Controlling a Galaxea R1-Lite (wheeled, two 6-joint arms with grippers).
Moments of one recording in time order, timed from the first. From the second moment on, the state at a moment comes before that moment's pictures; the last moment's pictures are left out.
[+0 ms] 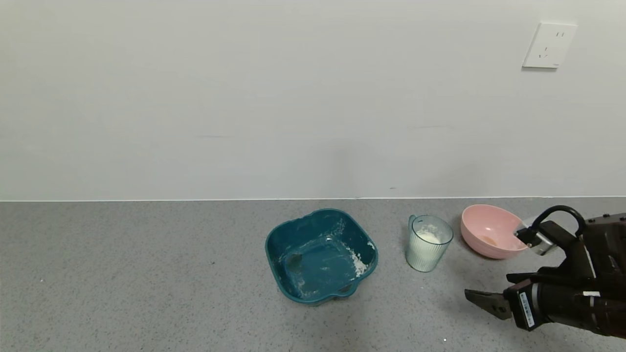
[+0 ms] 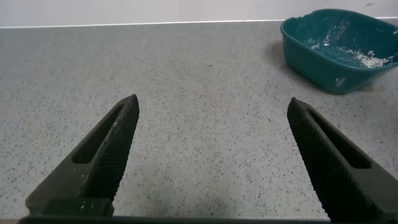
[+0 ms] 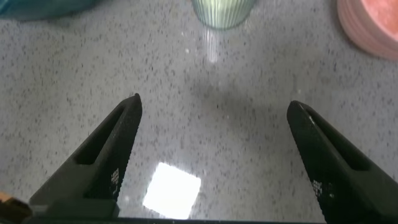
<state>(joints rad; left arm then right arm) 0.00 0.00 -0.01 0.03 0.00 0.01 0.27 1.49 -0.53 -0.27 0.09 0.00</state>
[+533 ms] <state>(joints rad) 0.00 0.00 -0.01 0.03 0.00 0.01 0.27 1.68 -0.45 -0.65 0.09 0.00</state>
